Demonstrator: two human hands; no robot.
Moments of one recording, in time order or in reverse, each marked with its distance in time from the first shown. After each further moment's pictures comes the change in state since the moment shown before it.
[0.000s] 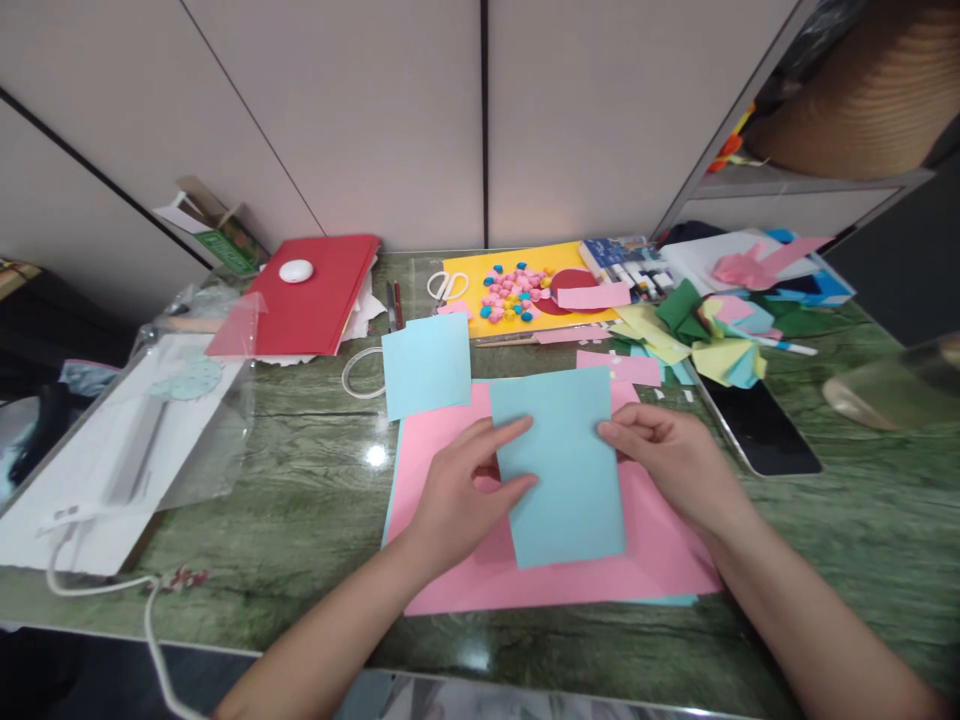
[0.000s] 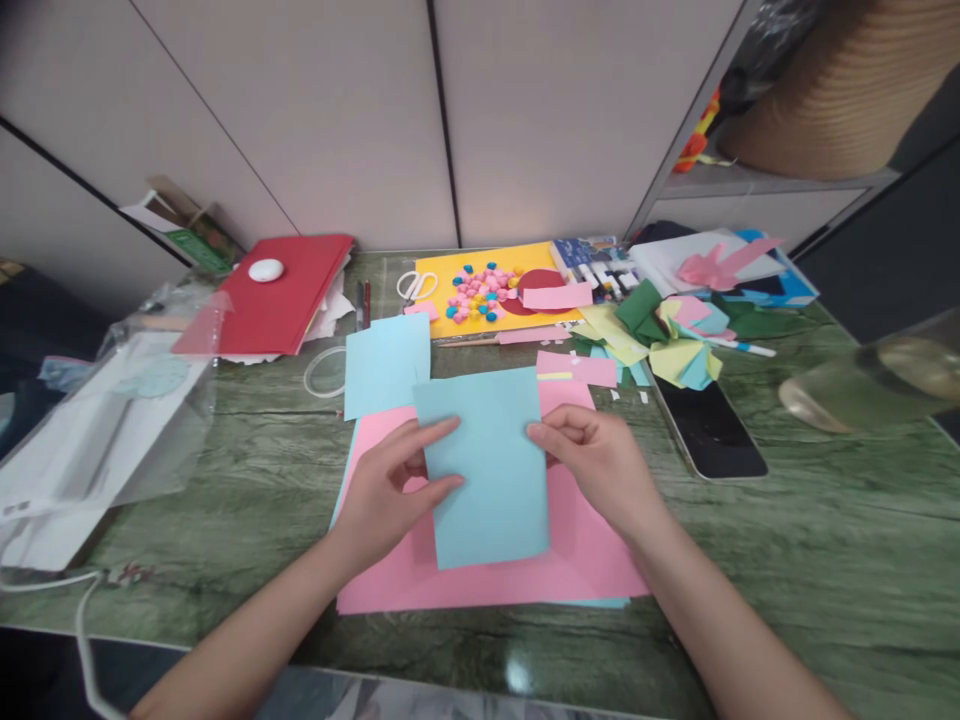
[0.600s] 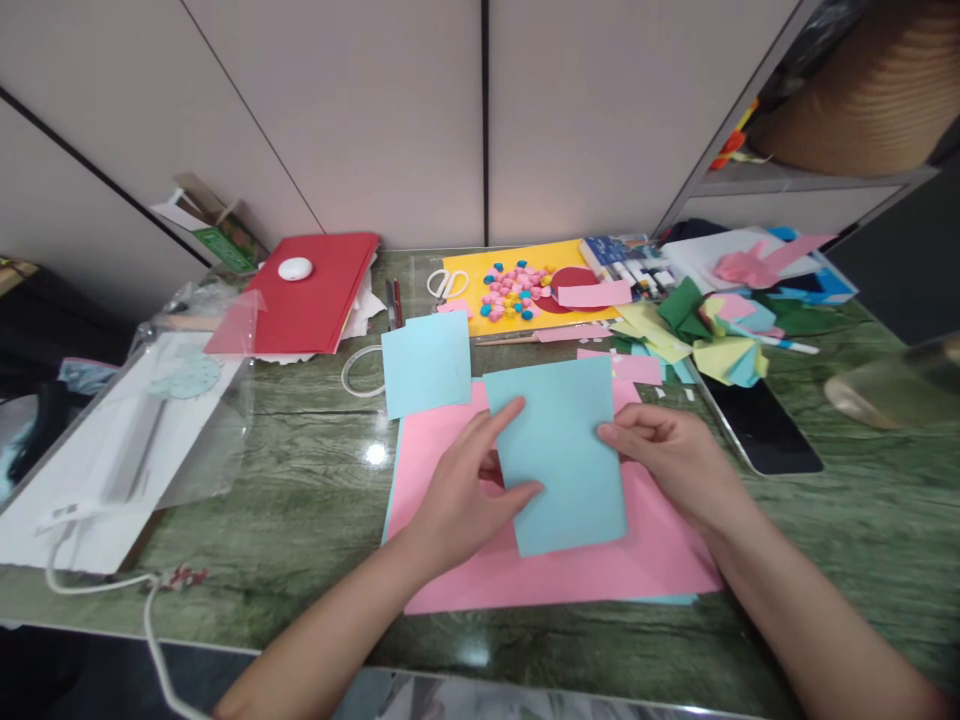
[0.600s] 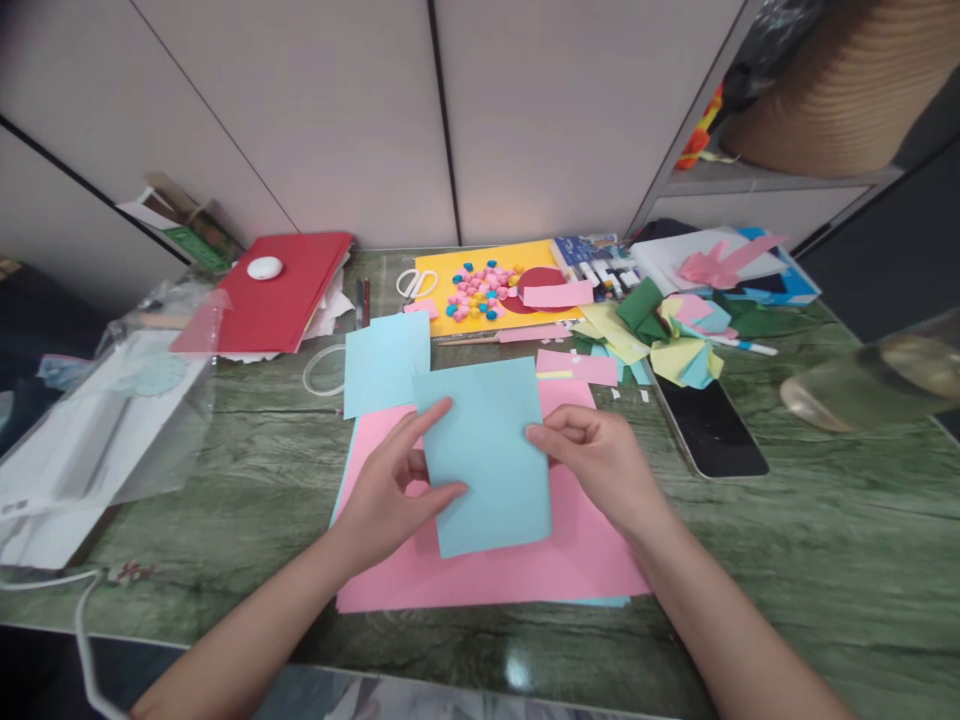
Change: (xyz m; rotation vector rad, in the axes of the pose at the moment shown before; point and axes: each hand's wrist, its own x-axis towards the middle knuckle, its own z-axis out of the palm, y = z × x) left_hand -0.002 0.000 0.003 -0.101 -0.055 -0.055; right_hand 0.000 0.001 -0.001 -0.029 -0.005 -0.019
